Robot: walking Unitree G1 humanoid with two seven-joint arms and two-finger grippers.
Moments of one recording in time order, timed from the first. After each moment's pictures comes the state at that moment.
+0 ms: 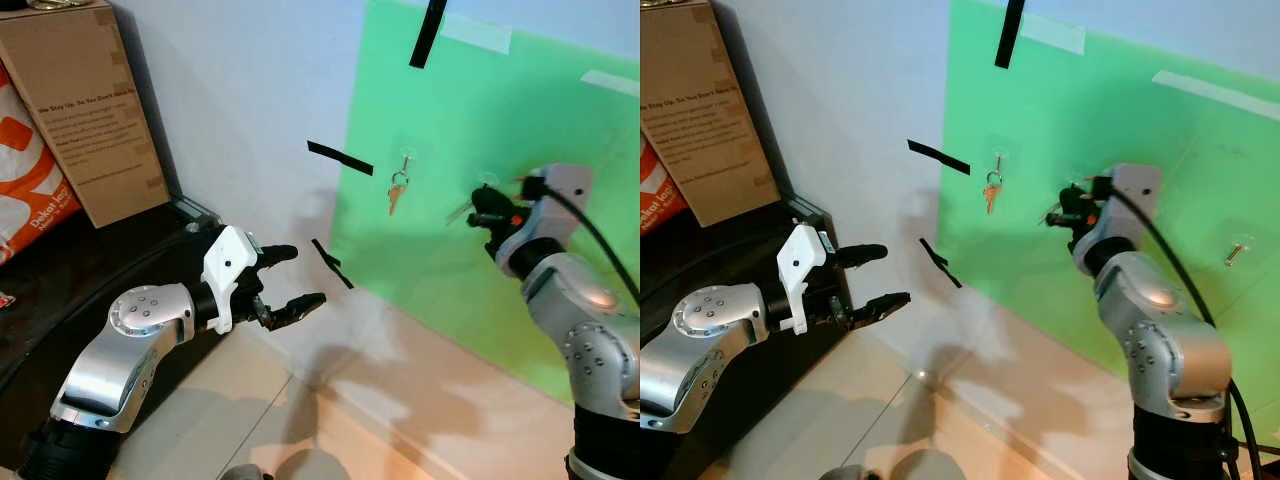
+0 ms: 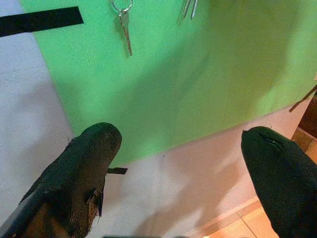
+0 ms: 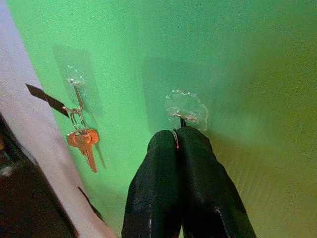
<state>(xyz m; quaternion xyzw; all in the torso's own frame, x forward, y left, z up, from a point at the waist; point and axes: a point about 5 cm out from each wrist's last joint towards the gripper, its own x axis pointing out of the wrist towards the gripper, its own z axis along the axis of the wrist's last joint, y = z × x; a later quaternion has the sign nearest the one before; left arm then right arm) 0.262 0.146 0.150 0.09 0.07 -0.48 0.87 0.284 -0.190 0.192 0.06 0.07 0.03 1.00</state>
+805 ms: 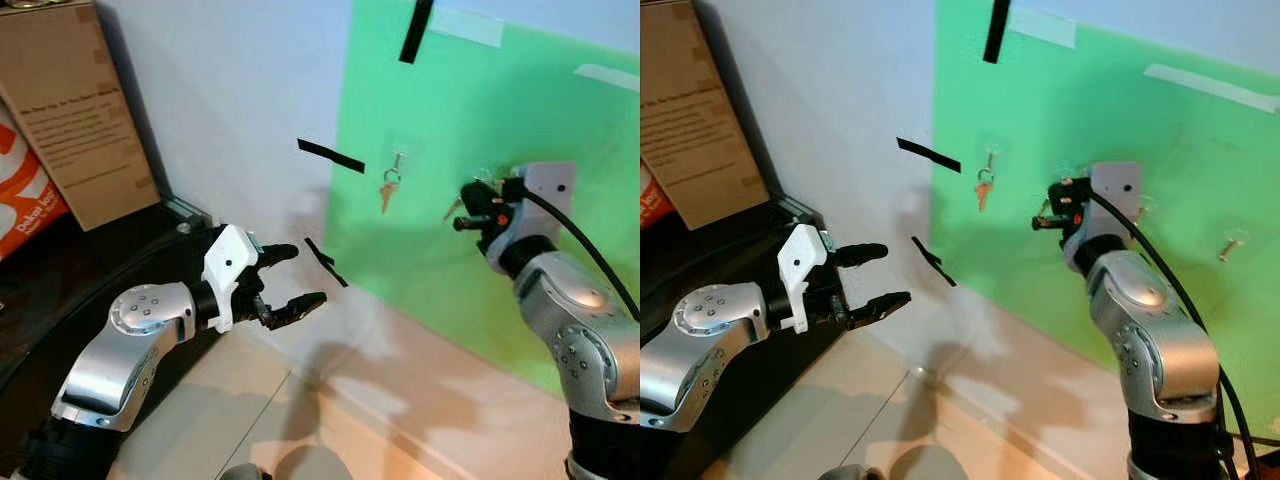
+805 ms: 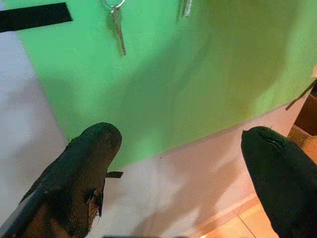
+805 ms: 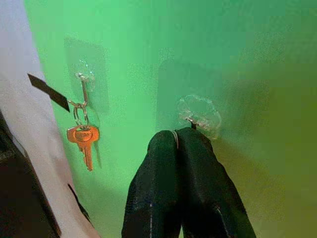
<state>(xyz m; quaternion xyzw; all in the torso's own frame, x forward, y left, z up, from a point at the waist) 0.263 0.144 0.151 0.09 0.07 -0.49 0.86 0.285 -0.178 0.198 0.01 0.04 0.06 1.00</state>
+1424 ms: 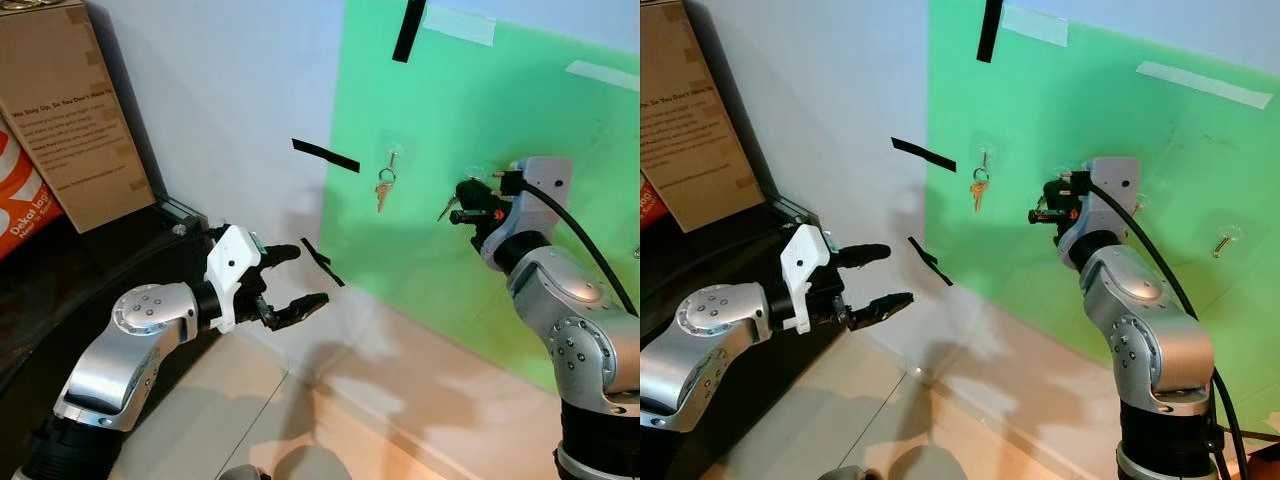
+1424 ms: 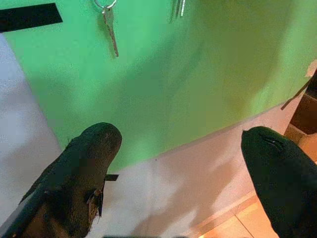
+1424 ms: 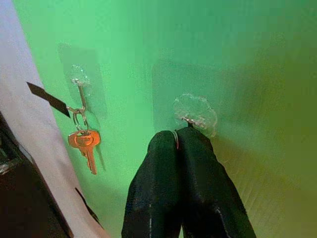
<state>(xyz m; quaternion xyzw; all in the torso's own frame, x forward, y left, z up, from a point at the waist) 0.263 0.142 0.150 0.09 0.07 -0.49 0.86 0.288 -0.175 0.200 0.05 0.05 0.06 1.00</state>
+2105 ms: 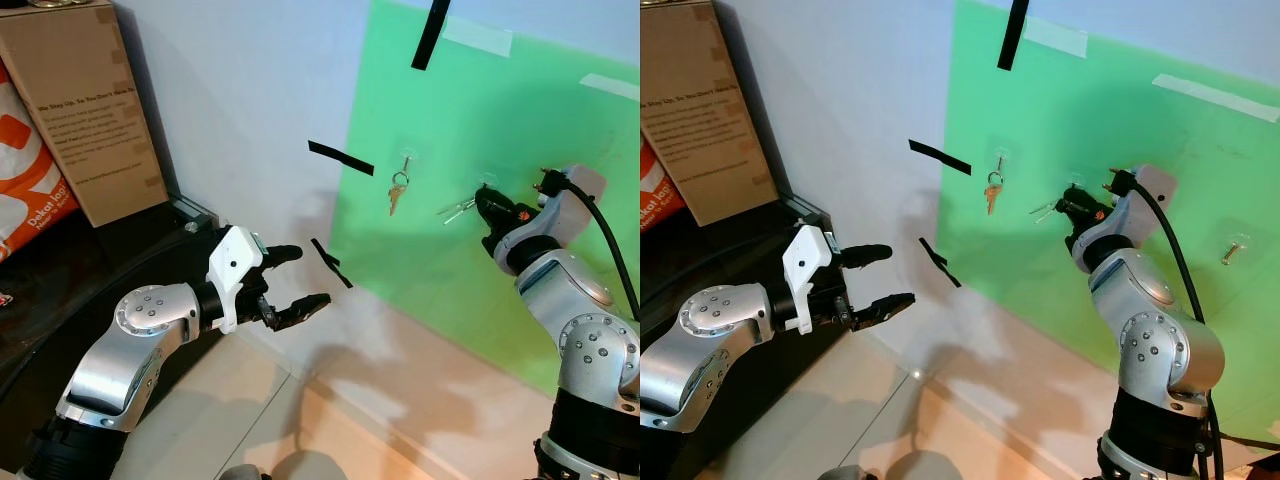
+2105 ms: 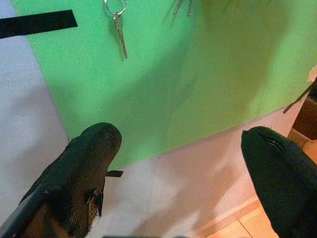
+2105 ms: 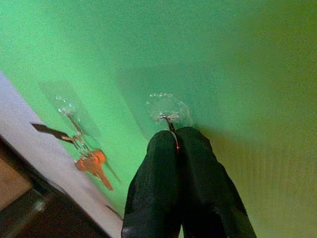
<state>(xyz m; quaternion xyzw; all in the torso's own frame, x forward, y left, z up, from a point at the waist) 0.263 0.141 0.150 0.09 0.07 -0.49 0.87 0.289 -0.192 0.192 0.19 0.08 0.00 0.98</state>
